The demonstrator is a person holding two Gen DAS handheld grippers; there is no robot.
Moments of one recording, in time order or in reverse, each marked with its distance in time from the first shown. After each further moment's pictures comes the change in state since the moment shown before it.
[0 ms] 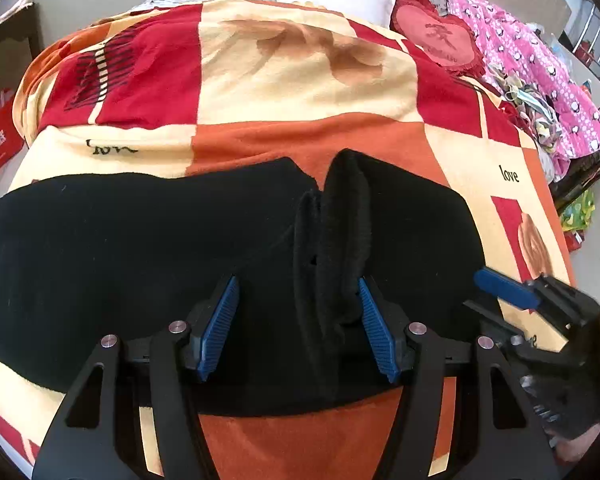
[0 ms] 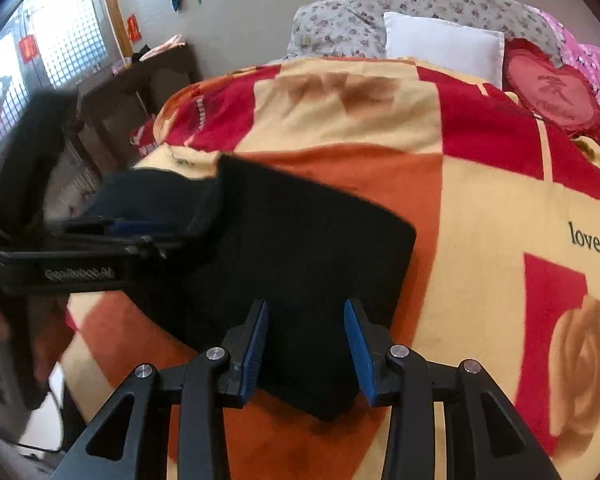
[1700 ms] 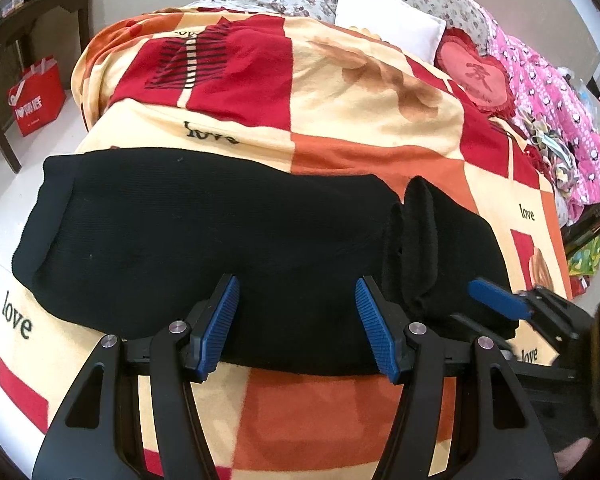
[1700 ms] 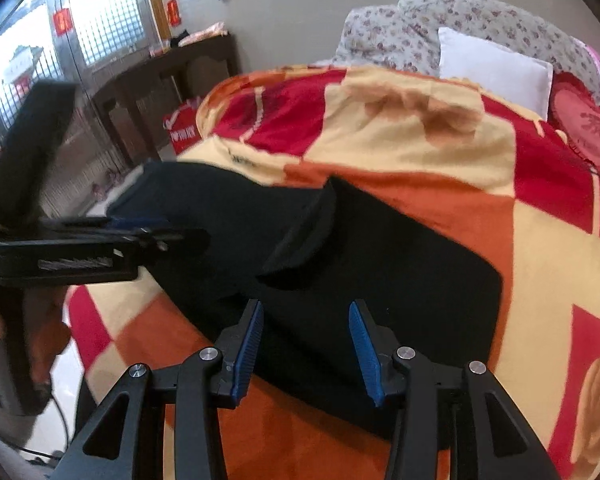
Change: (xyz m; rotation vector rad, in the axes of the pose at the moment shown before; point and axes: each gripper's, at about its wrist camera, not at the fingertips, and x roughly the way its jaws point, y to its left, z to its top) left arm -0.040 0.055 -0.016 -0.139 -0.052 0.051; right arm 0.020 0.063 0.019 -0.120 0.024 0.069
